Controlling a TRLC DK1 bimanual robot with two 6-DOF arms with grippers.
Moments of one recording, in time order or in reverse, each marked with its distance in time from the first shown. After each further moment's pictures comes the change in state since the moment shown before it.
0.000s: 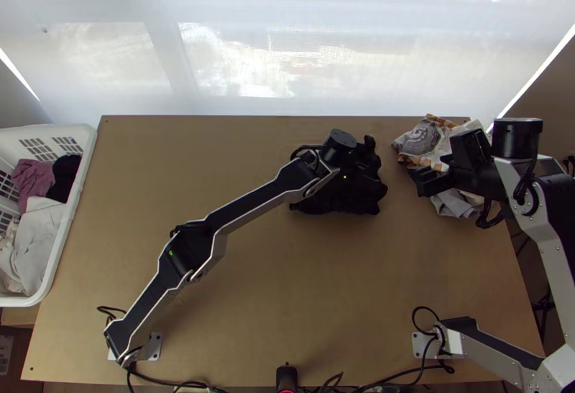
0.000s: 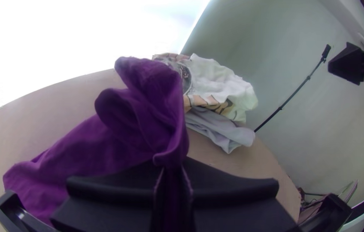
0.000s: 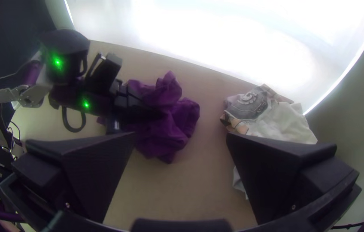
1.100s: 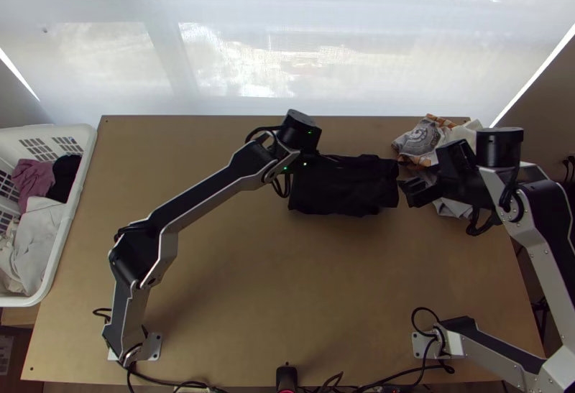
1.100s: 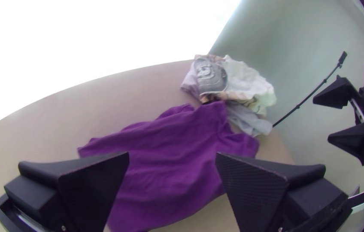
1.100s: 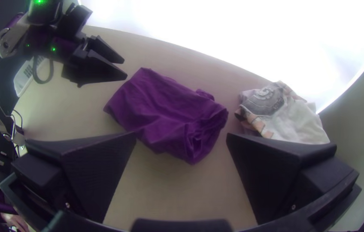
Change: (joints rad) left arm 0.124 -0.316 -0.305 -0.148 -0.004 0.060; right arm 0.067 -0.006 -0.086 0.034 0.000 -0.002
